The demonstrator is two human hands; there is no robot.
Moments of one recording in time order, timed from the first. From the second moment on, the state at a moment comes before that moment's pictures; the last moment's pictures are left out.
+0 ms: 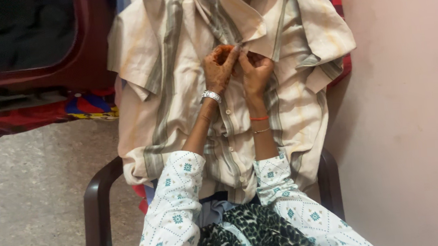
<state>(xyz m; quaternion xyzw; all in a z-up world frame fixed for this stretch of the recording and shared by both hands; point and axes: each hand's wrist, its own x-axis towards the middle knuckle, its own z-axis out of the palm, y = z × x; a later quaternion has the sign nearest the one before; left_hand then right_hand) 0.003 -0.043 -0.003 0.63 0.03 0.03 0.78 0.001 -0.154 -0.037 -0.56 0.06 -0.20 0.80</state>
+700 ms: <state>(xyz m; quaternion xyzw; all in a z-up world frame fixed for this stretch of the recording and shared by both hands) 0.001 -0.041 0.007 0.65 0.03 0.04 0.76 -0.005 -0.161 -0.012 -0.54 0.10 -0.13 0.82</state>
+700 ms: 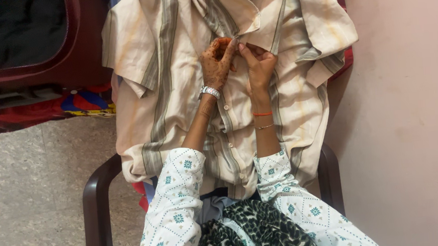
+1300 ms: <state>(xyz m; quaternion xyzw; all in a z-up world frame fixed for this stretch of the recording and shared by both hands) -0.004 -0.050 0.000 0.70 0.00 0.26 0.66 -0.001 -0.168 -0.024 -0.46 0.07 -0.13 0.88</state>
